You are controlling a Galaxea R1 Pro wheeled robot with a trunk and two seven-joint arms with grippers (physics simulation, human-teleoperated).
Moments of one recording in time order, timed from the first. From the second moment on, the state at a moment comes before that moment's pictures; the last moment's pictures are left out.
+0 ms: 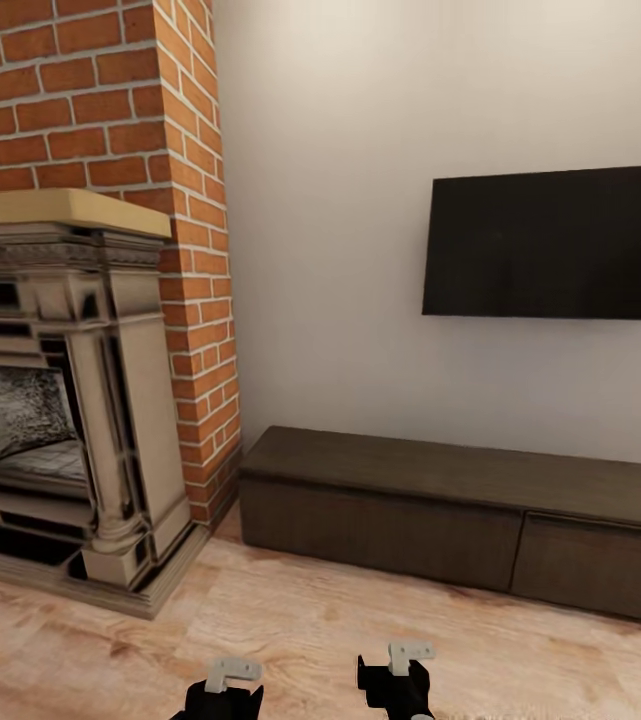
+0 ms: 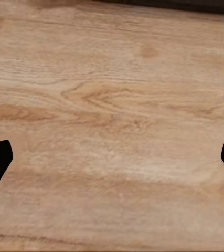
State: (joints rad) left arm -0.18 -0.02 -0.24 -0.76 0.14 0.19 0.03; right arm -0.39 0.15 0.35 -0.31 -0.27 -0.21 -0.21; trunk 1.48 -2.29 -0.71
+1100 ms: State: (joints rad) left arm -0.18 -0.02 -0.24 -0.76 0.14 0.19 0.03; right arm -0.39 0.15 0.35 -0.31 -0.27 -0.21 -0.21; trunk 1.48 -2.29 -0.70
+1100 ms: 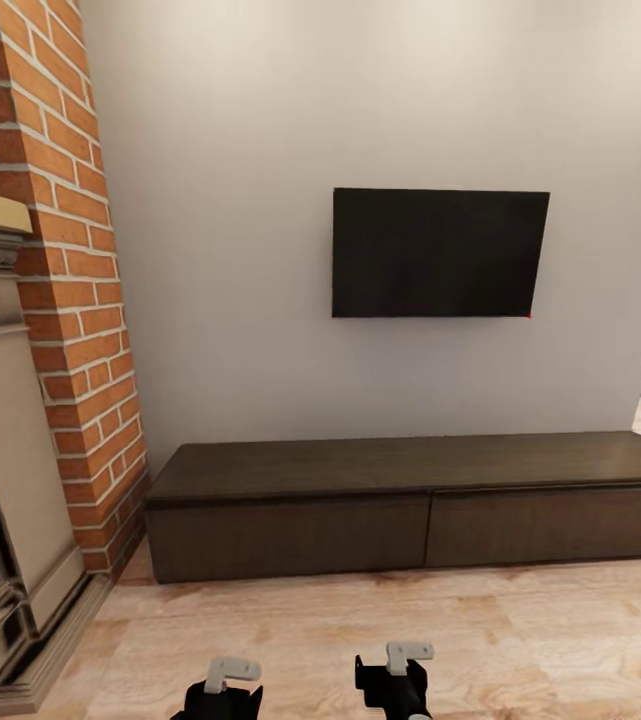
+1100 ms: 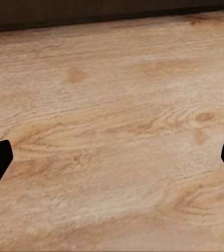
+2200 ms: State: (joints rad) left arm -0.18 -0.02 -0.24 -0.76 0.15 0.19 0.03; right arm -0.39 0.15 0.35 -0.31 -0.27 -0.21 -0.21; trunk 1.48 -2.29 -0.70
